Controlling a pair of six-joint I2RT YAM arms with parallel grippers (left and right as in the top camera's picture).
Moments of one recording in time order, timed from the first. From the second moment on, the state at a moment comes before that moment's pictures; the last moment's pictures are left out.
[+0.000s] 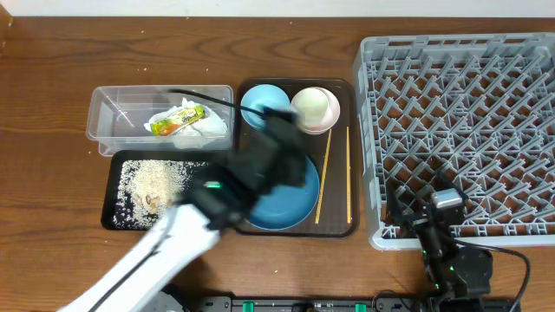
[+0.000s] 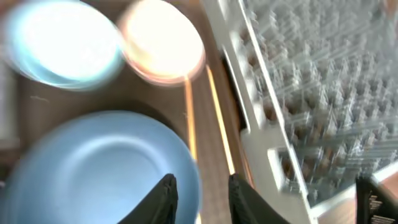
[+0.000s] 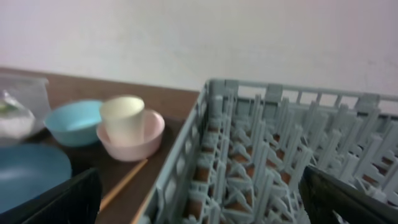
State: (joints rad) left arm -0.69 1.25 1.15 -0.67 -0.03 -0.57; right arm 0.10 0.02 0.01 -0.02 -0.15 0.00
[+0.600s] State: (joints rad) left arm 0.13 1.03 1.20 -0.92 -0.09 -0.47; right arm 0.10 0.82 0.97 -0.63 -0.29 0.13
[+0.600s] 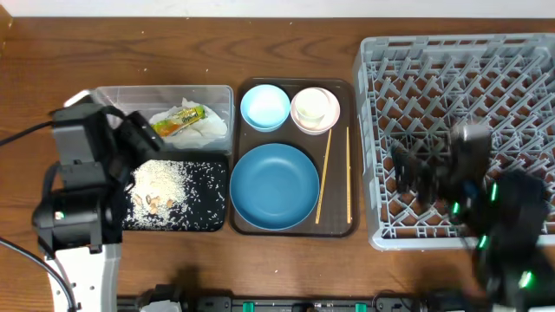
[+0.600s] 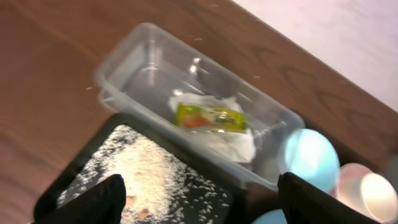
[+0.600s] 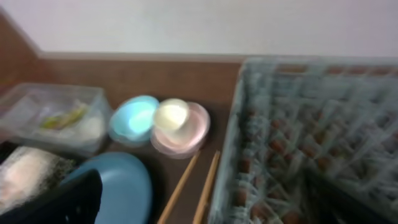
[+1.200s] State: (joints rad) left arm 0.16 1.09 1.20 -0.92 -0.09 -0.46; right arm 0.48 1.87 1.76 -0.96 -0.34 0.11
